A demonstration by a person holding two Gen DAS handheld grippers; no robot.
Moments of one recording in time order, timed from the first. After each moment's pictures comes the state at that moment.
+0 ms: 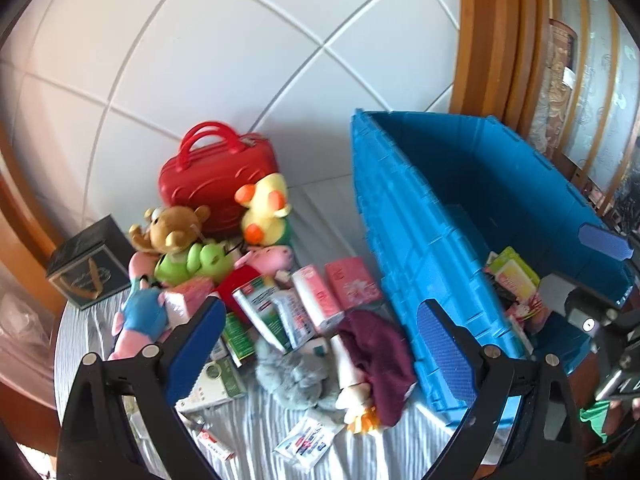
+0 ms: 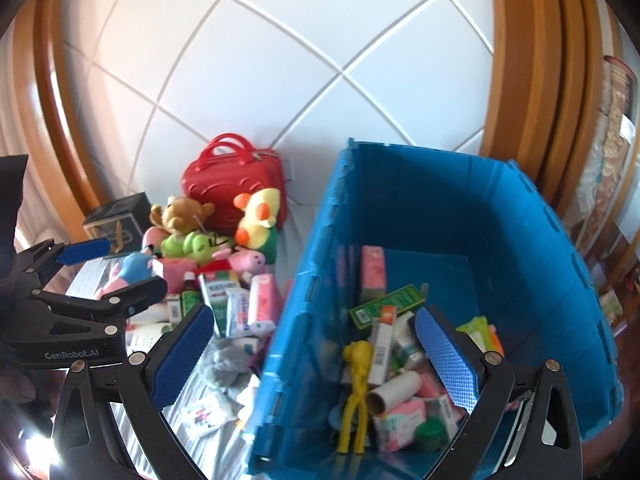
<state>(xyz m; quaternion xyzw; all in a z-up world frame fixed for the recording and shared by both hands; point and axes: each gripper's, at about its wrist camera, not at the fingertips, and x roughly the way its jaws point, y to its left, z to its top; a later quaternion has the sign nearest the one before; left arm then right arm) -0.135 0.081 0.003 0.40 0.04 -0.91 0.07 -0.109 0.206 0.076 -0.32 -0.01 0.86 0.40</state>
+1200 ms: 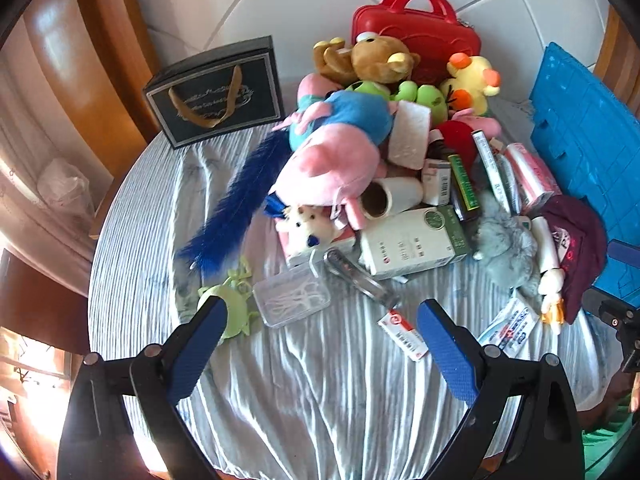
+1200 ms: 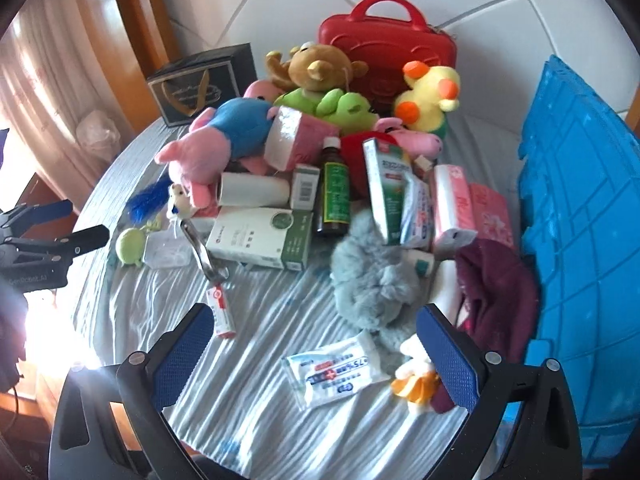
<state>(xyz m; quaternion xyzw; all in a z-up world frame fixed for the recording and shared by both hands) 0.042 -0.177 -0.183 0.50 0.12 -0.83 0.21 -0.282 0.098 -0.156 -0.46 -0.04 0.87 0.18</state>
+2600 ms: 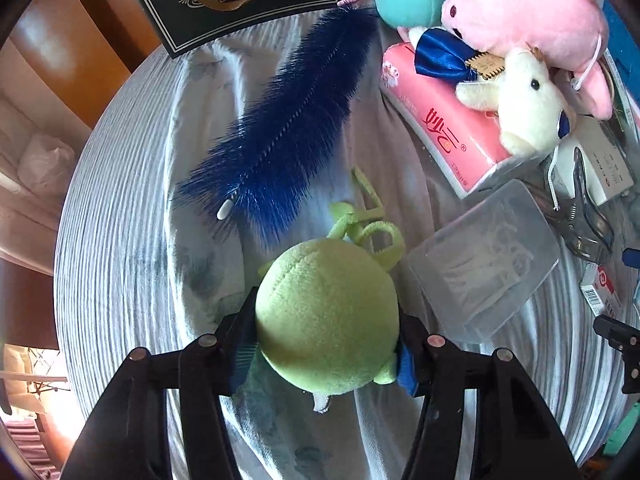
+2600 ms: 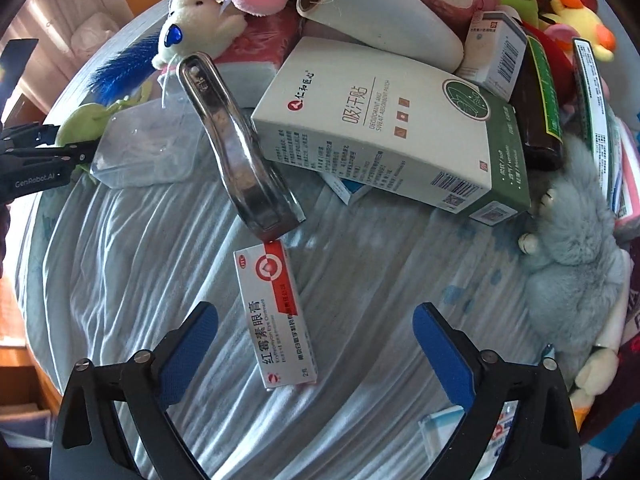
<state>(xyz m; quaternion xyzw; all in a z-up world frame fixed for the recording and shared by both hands) 0.041 -0.300 -0.362 0.58 0.10 -0.79 0.19 -0.389 0.067 -0.360 -0.59 0.05 0.77 0.24</state>
